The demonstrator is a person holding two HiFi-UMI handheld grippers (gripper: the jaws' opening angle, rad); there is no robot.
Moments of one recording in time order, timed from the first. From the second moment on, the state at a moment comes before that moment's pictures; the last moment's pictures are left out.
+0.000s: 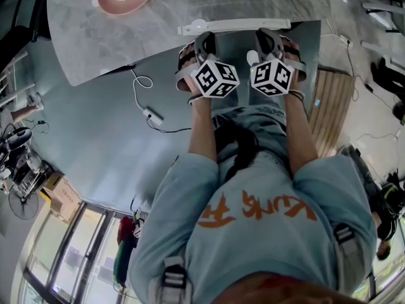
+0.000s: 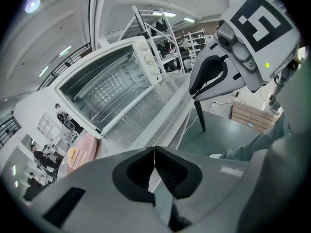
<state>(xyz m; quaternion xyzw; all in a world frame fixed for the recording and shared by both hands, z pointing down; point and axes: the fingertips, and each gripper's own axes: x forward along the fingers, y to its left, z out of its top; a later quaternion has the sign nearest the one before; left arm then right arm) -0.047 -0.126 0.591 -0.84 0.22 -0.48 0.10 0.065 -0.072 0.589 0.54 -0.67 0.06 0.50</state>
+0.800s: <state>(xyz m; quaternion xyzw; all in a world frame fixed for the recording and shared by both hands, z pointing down) -0.030 -0.150 0.536 -0.84 0.23 -0.44 0.20 0.084 -0.102 0.535 0.57 -0.65 -0.04 0.50</state>
